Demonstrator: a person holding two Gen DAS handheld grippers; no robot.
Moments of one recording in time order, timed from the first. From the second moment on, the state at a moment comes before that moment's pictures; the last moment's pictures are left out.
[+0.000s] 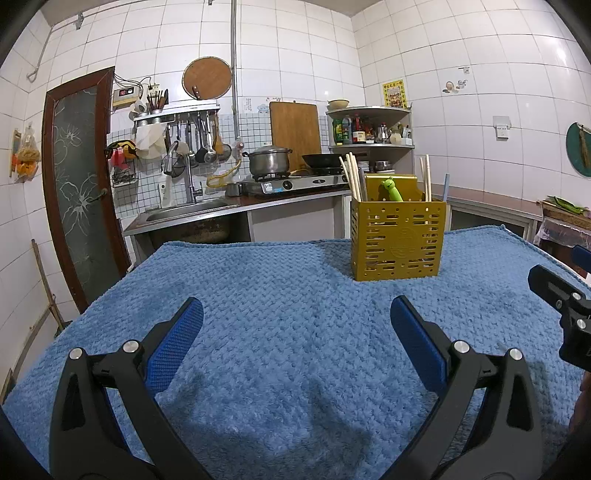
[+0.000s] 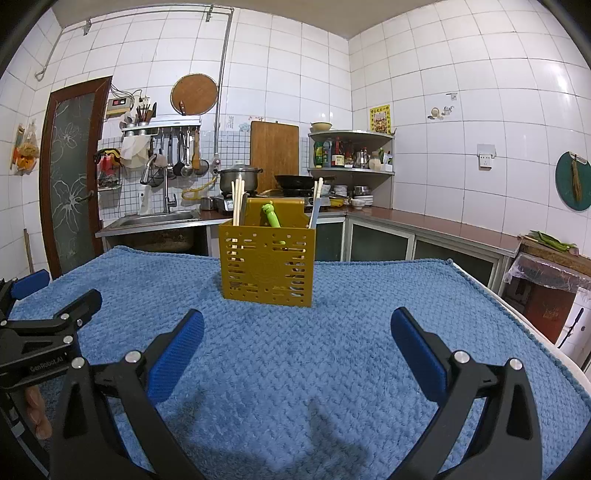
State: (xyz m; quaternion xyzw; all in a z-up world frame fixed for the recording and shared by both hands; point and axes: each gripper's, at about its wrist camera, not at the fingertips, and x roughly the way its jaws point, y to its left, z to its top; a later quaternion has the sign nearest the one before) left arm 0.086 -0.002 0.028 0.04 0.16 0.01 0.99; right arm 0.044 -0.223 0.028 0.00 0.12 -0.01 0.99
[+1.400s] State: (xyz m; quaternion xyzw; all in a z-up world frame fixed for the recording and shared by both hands) left arm 0.087 0.001 0.026 0.03 0.16 0.01 0.99; right arm 0.042 -0.224 0.027 0.00 0.12 -0.01 0.99
